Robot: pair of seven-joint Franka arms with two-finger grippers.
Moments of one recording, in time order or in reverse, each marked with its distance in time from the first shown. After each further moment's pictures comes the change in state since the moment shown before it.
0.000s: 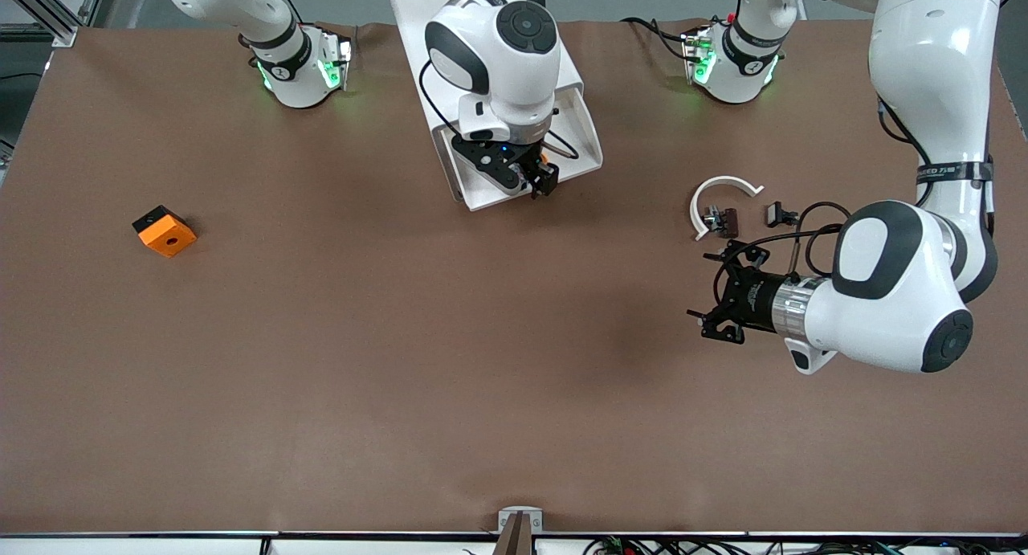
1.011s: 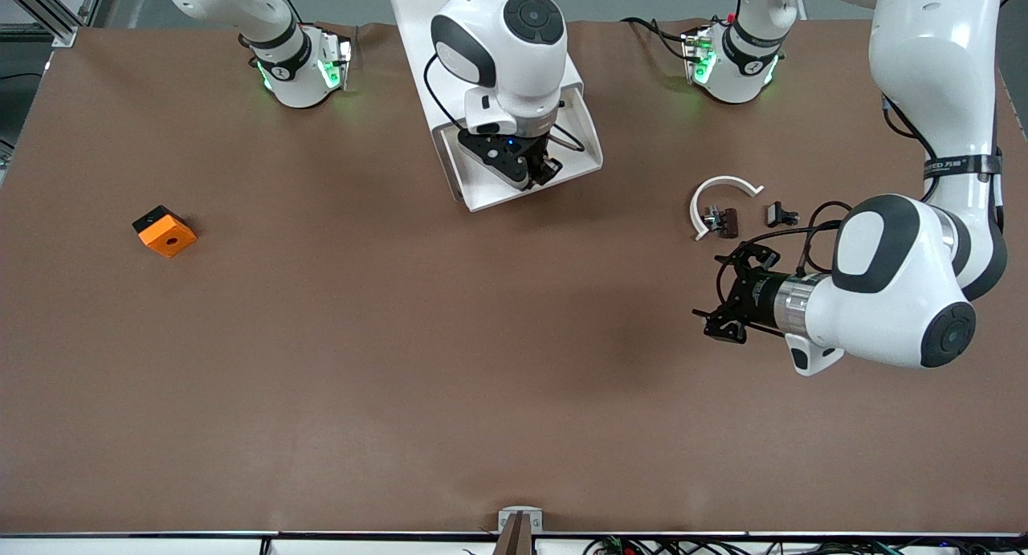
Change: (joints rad) left arm -0.006 -0.010 0.000 0.000 0.044 0.005 0.093; right arm 0.022 0.001 -0.008 0.021 0.000 -0.002 -0.001
